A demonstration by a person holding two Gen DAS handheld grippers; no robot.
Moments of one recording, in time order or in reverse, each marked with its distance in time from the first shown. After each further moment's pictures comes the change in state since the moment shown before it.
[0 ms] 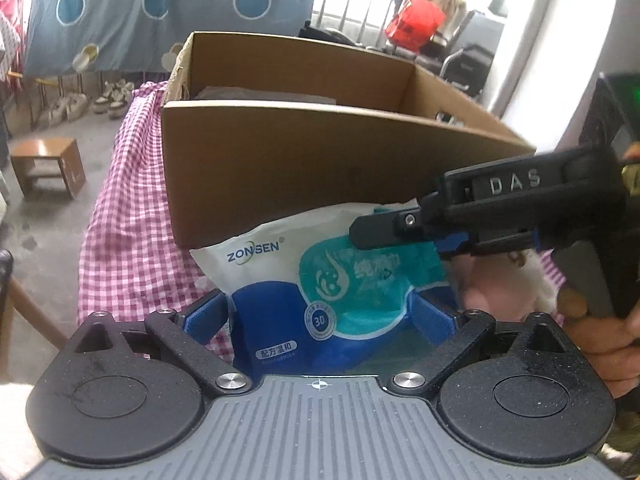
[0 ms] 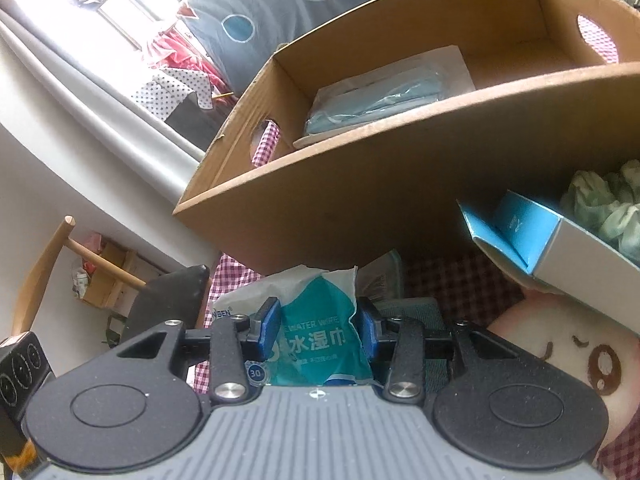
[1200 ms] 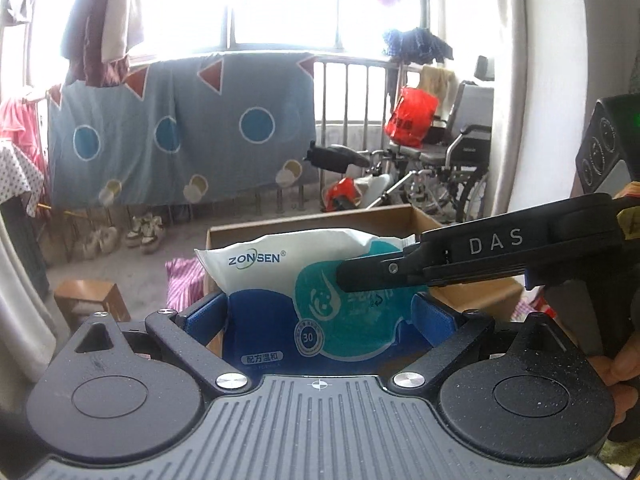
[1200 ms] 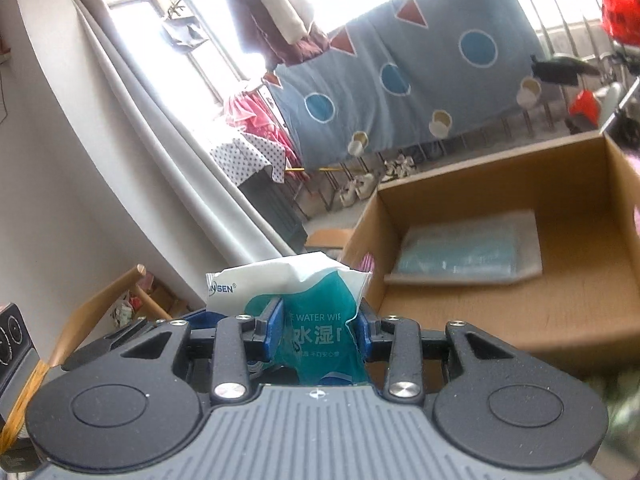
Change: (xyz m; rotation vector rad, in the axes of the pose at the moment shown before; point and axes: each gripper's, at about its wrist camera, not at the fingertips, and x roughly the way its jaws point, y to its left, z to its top) left arm -0.065 -0.039 0.102 0.158 -0.303 0.115; right arm -0.074 0.069 0.056 -0.192 -0.249 0.135
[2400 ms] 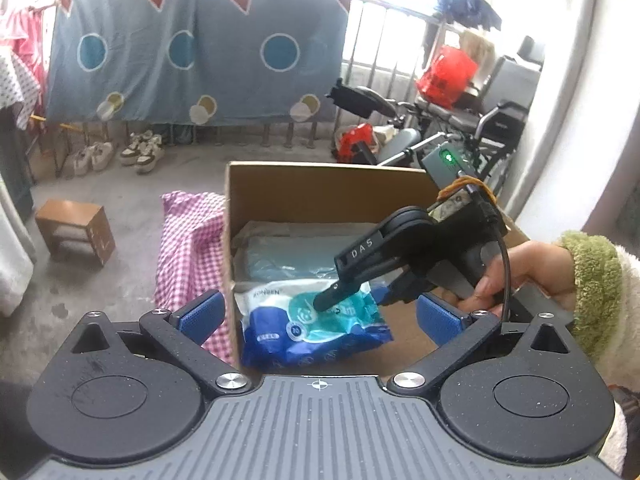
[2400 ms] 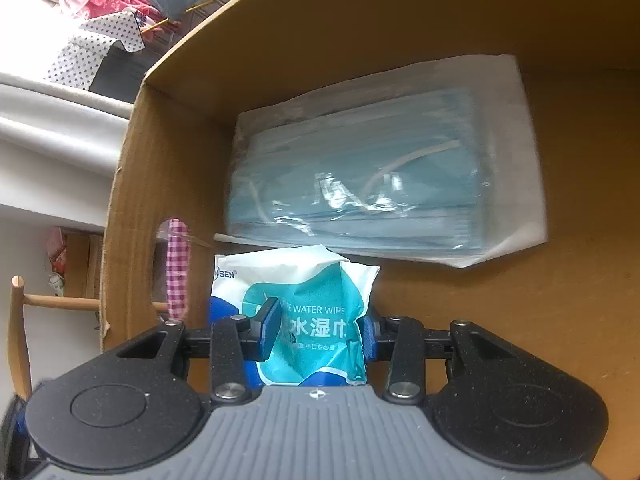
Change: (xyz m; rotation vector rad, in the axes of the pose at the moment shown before) left arm 0.082 0.063 -0.004 -0.175 0.202 -0.020; right arm 0.226 -0.168 0.057 0.342 0.633 -0.195
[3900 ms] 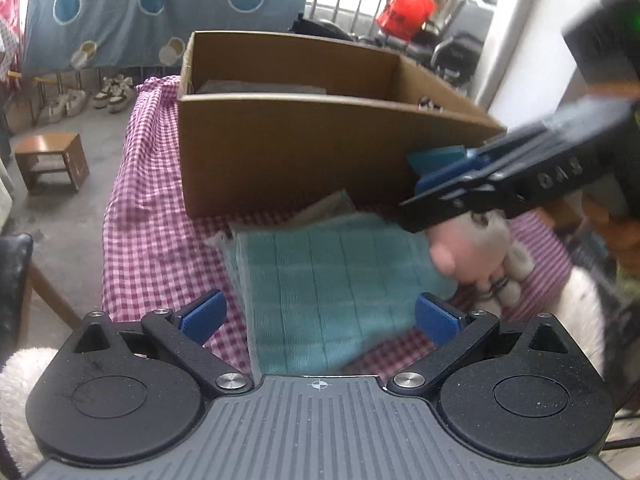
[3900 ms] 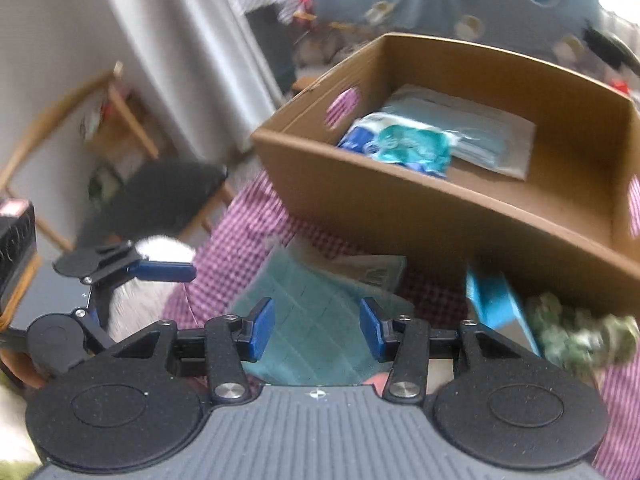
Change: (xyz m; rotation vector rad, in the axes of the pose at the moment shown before) left arm -0.054 -0.033 -0.148 0.054 0.150 -0.089; right arm -0.109 0.046 -0.253 -0.623 -0.208 -0.097
